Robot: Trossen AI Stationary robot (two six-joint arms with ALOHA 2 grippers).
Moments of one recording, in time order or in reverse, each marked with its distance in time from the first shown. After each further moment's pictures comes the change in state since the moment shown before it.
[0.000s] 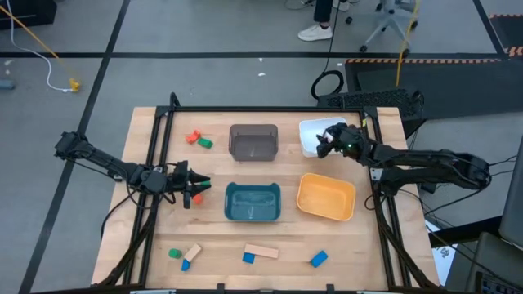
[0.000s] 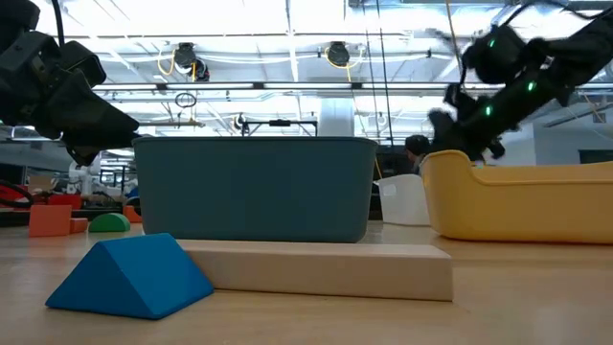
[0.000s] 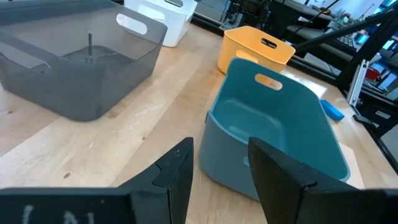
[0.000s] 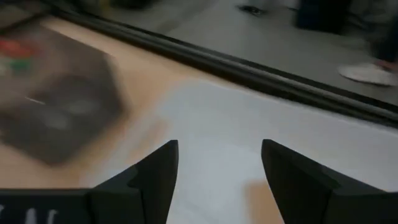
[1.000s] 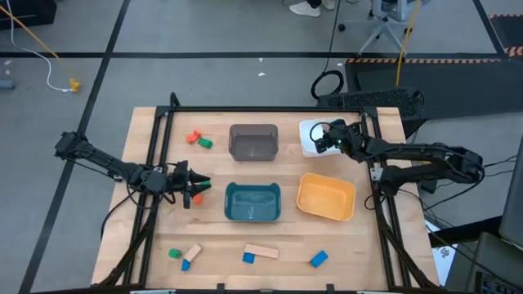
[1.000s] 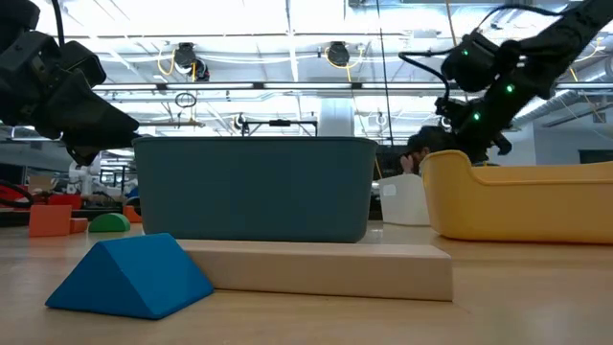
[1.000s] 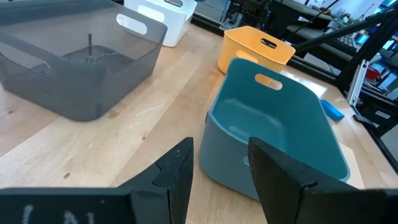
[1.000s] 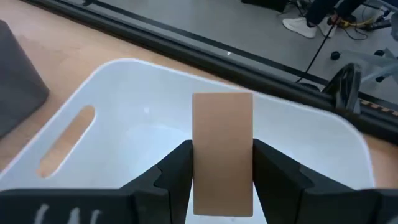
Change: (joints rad) left arm 0.000 0.000 0.000 0.000 0.000 0.000; right arm -0.023 0.152 0.092 -0.181 0.210 0.056
